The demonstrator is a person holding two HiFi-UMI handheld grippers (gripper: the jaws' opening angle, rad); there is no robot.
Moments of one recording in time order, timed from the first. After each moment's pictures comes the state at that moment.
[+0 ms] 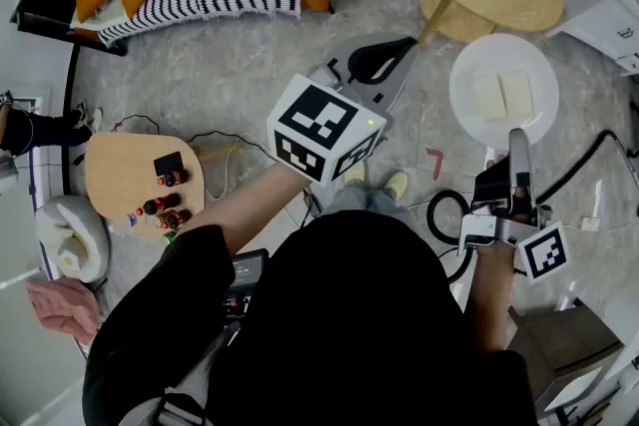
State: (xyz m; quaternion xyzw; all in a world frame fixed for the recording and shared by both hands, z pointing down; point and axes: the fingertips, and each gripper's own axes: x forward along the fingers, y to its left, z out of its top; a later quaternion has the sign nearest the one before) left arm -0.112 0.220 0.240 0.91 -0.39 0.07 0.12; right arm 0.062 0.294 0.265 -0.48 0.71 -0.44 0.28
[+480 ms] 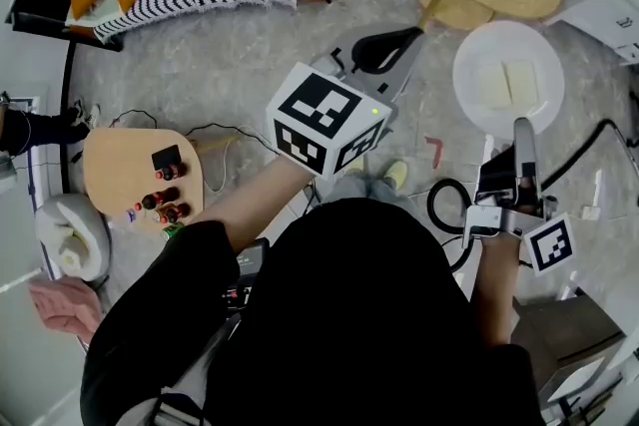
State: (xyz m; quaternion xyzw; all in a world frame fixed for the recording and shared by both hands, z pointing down) left arm -0.108 0.220 0.243 0.91 -0.38 0.06 0.14; right arm 0.062 0.293 0.268 -0.48 0.71 -0.44 0.27
